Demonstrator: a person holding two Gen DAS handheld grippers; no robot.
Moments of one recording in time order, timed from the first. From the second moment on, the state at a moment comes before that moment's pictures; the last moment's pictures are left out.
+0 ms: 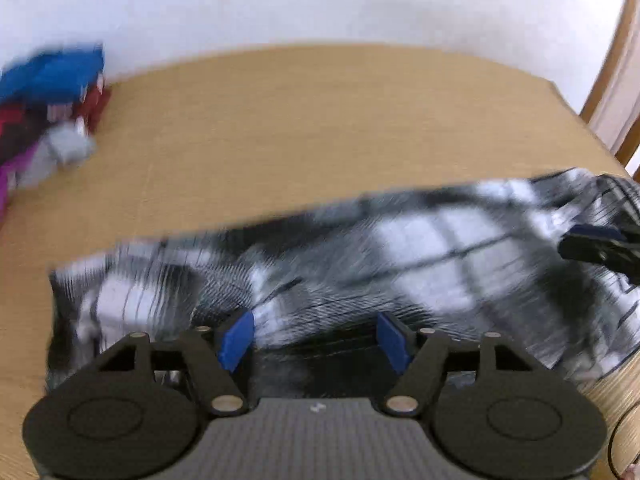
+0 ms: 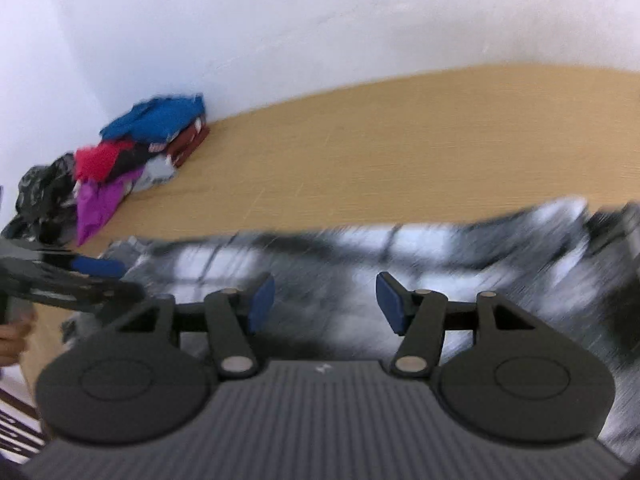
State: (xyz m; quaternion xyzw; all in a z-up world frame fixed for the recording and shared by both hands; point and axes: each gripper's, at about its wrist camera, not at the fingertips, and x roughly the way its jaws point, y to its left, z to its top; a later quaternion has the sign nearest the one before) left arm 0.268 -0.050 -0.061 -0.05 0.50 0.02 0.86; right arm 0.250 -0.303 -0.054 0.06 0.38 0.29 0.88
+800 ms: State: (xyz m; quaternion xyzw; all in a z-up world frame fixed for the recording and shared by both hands) left arm 0.158 0.088 -0.074 -0.12 0.49 0.10 0.86; right arm 0.151 -0.099 -0.103 -0.17 0.36 0.31 0.86
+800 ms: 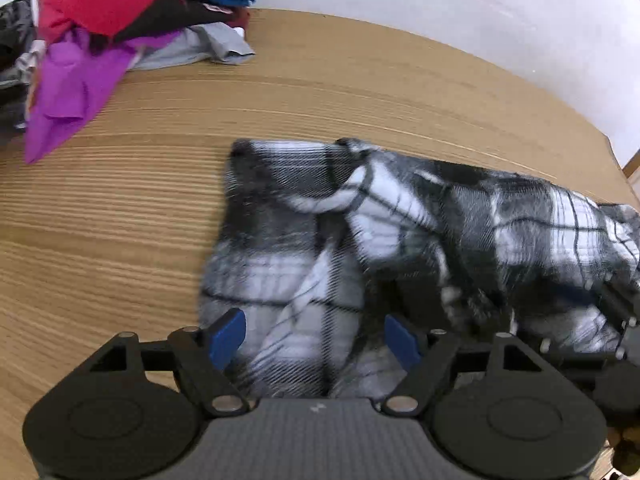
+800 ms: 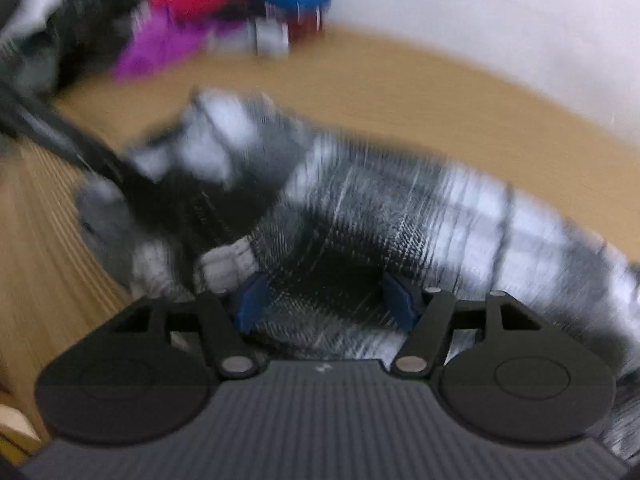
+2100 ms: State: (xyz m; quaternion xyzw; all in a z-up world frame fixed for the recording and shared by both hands) left arm 0.339 0.147 -0.116 0.10 0.53 -0.31 0.78; right arm 0.066 0.082 -0.135 -0.11 0.32 0.18 0.92
